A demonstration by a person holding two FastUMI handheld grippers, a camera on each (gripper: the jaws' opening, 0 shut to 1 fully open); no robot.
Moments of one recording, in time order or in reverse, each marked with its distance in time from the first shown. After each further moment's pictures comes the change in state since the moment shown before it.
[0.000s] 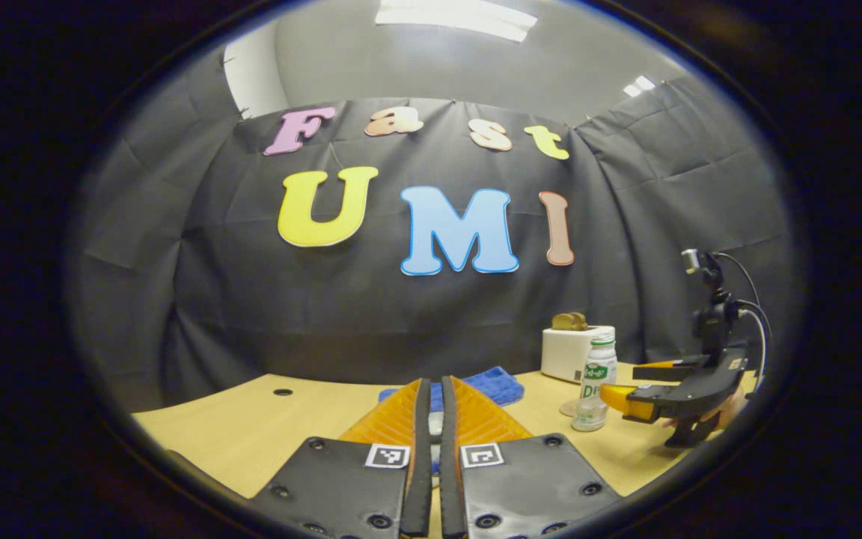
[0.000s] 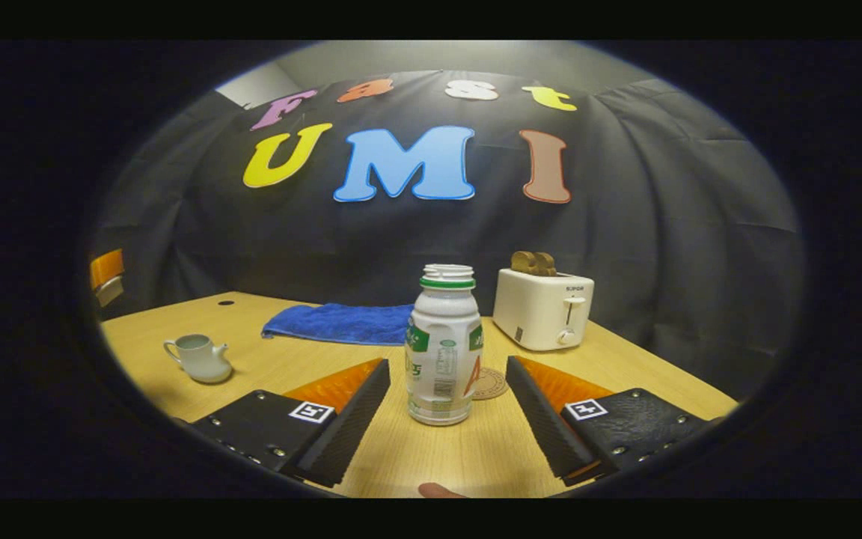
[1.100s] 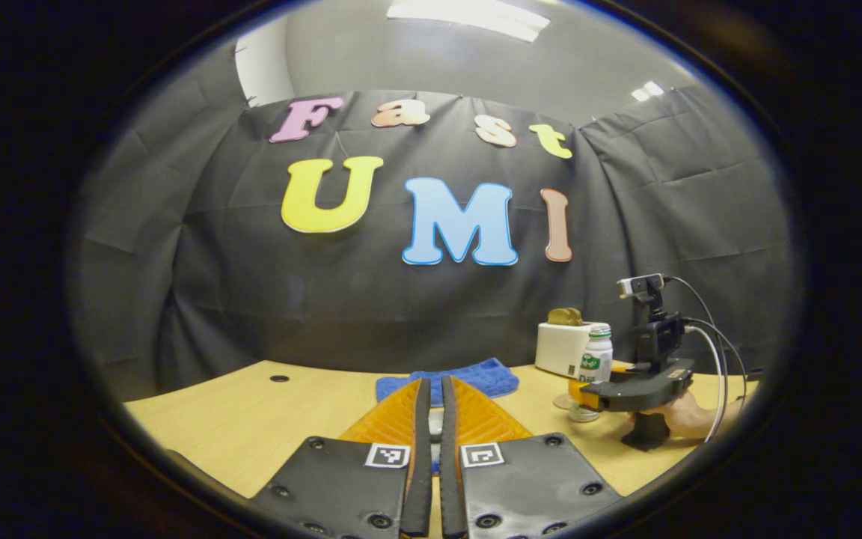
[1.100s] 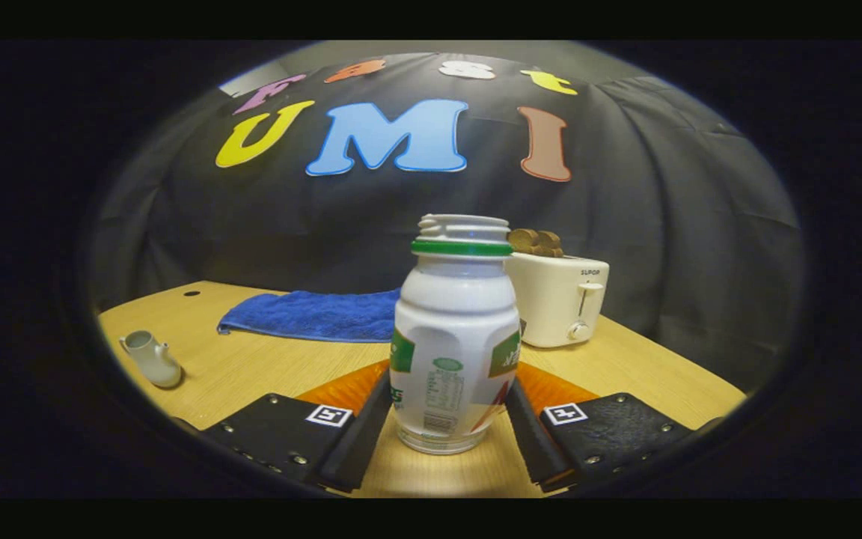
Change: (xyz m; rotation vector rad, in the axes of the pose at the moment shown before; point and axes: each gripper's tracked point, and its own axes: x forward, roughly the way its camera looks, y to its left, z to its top) left arm -0.017 0.007 -0.009 -0.060 0.023 -0.022; right arm 0.064 -0.003 -0.020 0.041 0.069 -0.058
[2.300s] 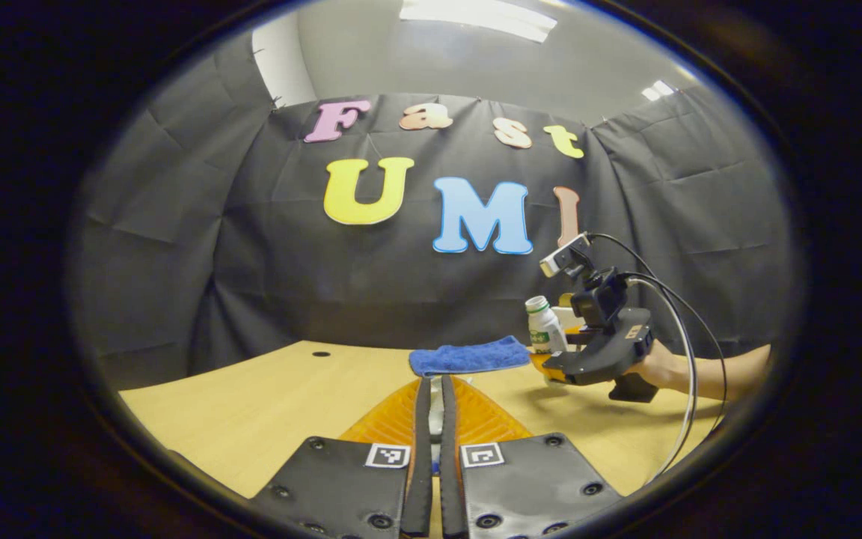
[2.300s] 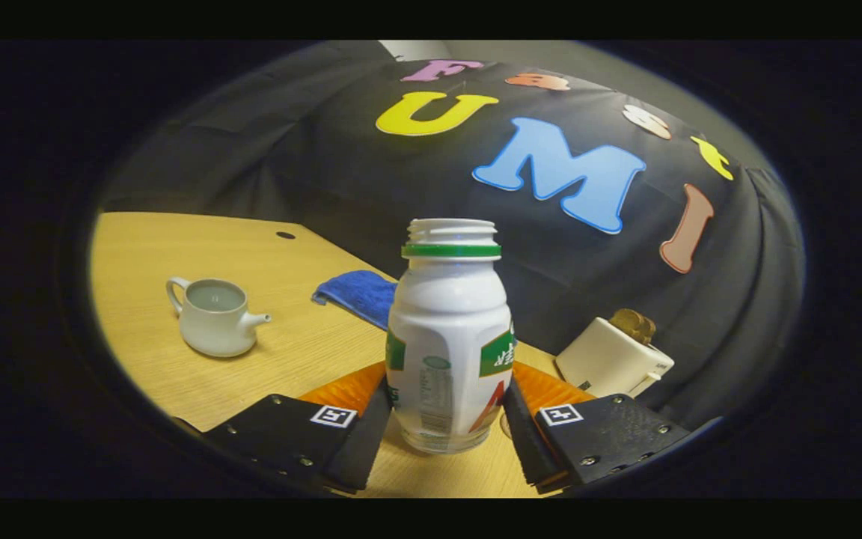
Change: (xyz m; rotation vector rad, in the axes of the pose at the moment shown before) left arm -0.117 0.036 -0.030 -0.024 0.047 0.080; right arm -0.027 0.126 0.025 -0.532 -0.052 0.250
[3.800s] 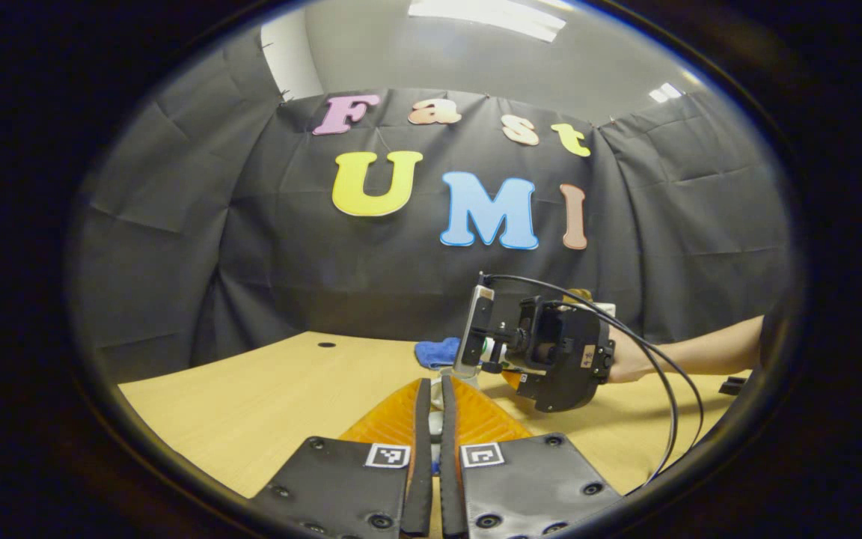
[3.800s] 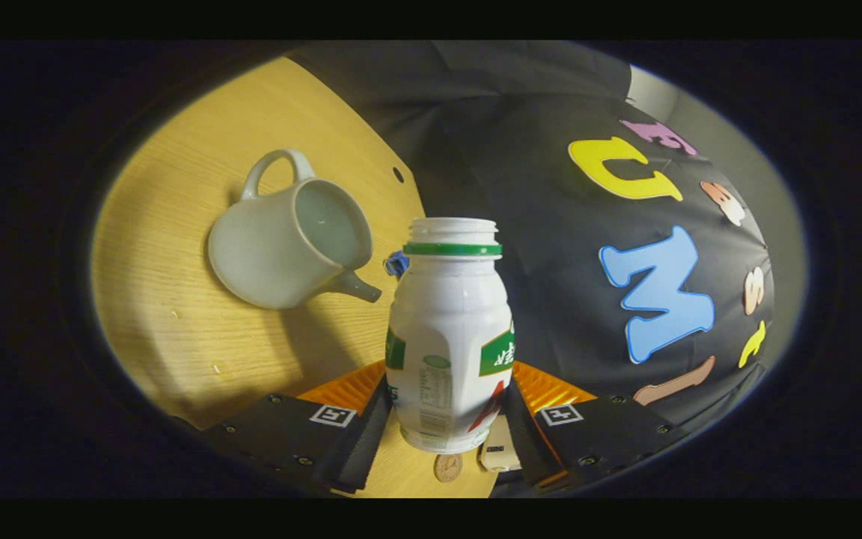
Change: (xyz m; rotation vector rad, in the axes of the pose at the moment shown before) left arm -0.007 0.014 -0.006 -0.013 0.014 0.012; right arm 0.031 0.063 0.023 -0.767 -0.011 0.011
